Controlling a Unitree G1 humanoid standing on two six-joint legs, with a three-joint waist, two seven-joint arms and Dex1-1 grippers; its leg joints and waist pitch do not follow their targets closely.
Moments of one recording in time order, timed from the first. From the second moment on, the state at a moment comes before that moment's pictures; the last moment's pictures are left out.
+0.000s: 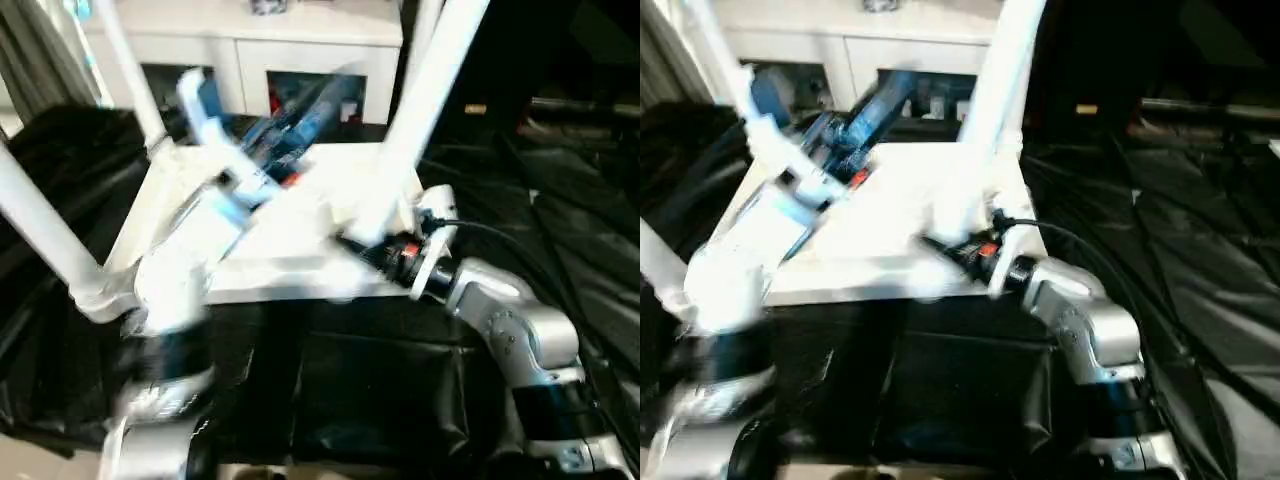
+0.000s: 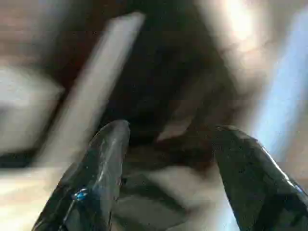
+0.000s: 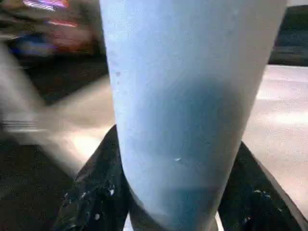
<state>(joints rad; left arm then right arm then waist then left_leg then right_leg) -0.55 0.10 0.21 -0.01 -0.61 0.49 -0.42 -0.38 -0.21 0.03 0.05 0.33 0.47 0.54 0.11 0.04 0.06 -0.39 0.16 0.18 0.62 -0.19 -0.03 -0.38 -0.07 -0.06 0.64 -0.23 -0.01</state>
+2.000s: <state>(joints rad) -0.12 0.11 0.04 -0.08 -0.06 0.10 -0.10 -0.15 -0.12 0.05 -0.01 0.16 0.18 0.35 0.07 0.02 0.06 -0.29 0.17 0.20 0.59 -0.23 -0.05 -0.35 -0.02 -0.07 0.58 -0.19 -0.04</state>
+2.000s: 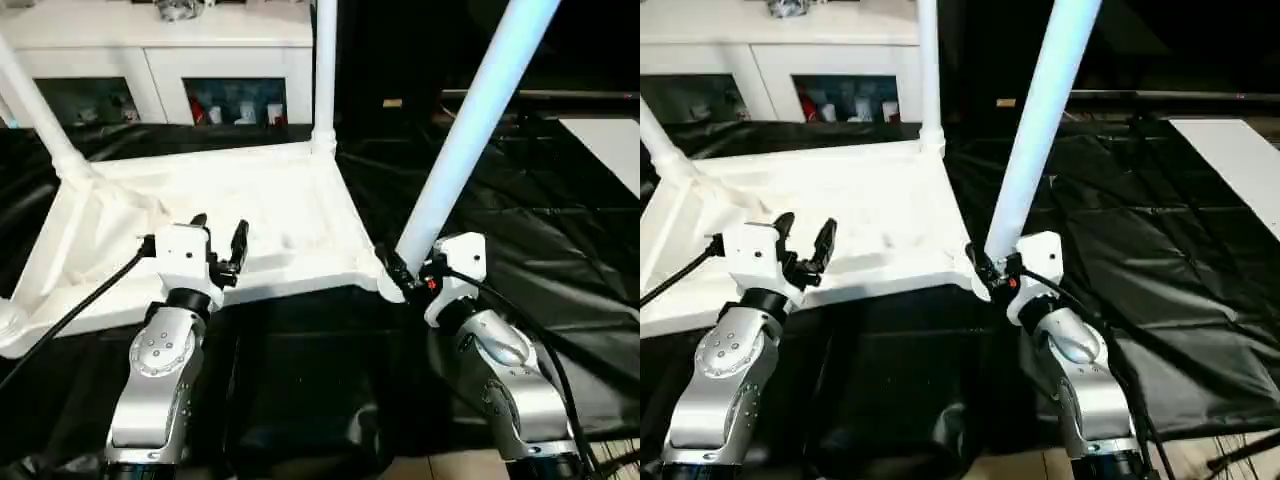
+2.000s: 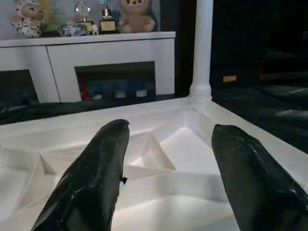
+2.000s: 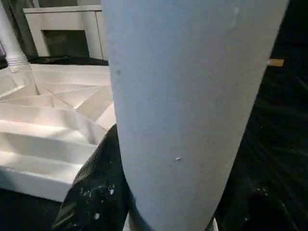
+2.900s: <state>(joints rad) -0.16 0.26 -0.12 -0.01 -0.13 0.17 -0.49 -0.20 -0.17 0.00 0.02 0.19 0.18 0.38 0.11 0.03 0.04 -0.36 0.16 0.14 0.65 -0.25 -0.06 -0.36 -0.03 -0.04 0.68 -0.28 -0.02</state>
